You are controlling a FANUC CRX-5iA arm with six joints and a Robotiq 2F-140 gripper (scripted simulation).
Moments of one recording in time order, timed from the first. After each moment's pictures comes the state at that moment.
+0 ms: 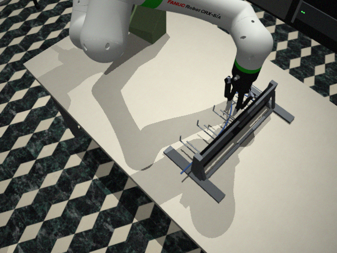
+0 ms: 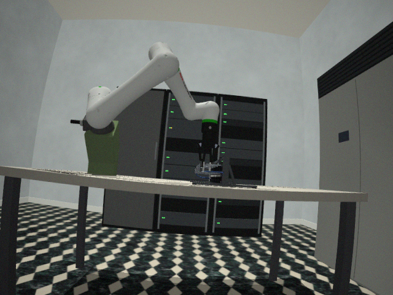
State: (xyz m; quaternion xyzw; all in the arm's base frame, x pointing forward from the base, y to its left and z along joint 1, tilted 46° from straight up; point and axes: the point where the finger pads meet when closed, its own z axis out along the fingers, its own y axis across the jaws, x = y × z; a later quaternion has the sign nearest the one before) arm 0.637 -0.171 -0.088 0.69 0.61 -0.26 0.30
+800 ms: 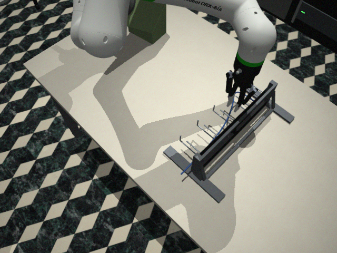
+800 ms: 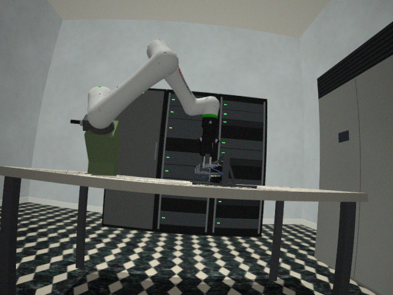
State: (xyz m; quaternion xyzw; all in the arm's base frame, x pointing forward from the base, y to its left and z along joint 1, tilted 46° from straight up) arm 0.637 -0.148 -0.067 0.69 0.61 -0.26 0.30
